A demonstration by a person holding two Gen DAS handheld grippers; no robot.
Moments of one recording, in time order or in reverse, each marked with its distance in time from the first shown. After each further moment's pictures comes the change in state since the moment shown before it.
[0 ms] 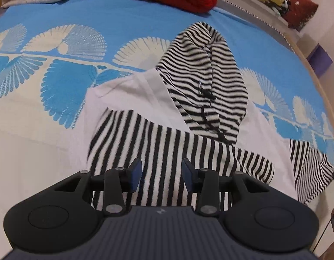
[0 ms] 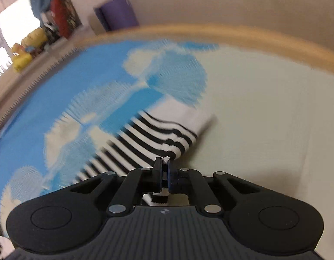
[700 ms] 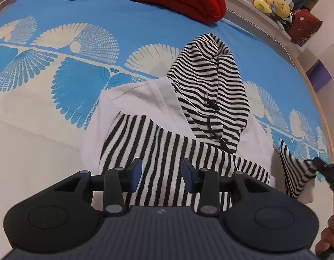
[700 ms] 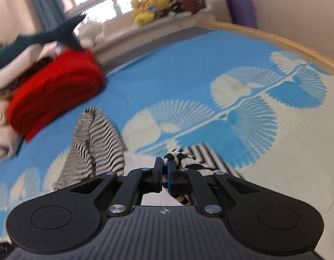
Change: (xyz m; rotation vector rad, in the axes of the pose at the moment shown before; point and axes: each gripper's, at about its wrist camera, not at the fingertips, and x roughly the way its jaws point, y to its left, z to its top) left arm -0.017 0.025 0.004 -0.063 -0.017 -0.027; right arm -0.154 0.217 -0.120 -0.360 0.126 0.364
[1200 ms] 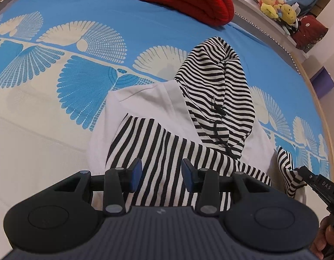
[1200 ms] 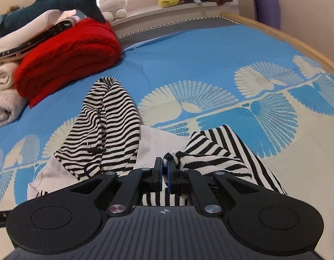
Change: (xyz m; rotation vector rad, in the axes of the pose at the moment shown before) left arm 0.002 0.009 0.005 -0.035 0.003 0.007; right arm 0.015 0.048 -0.030 -0.146 0.063 0.002
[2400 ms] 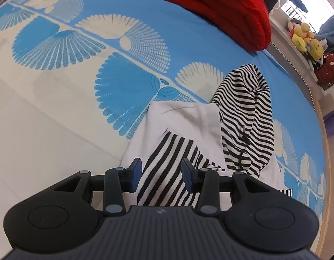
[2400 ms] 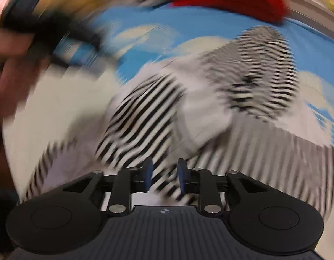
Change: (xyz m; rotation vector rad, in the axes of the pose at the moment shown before) left arm -0.003 0.062 0.022 -0.210 -0.006 0.031; right arm -0.004 0.089 -0.066 -0.585 0.309 0.477
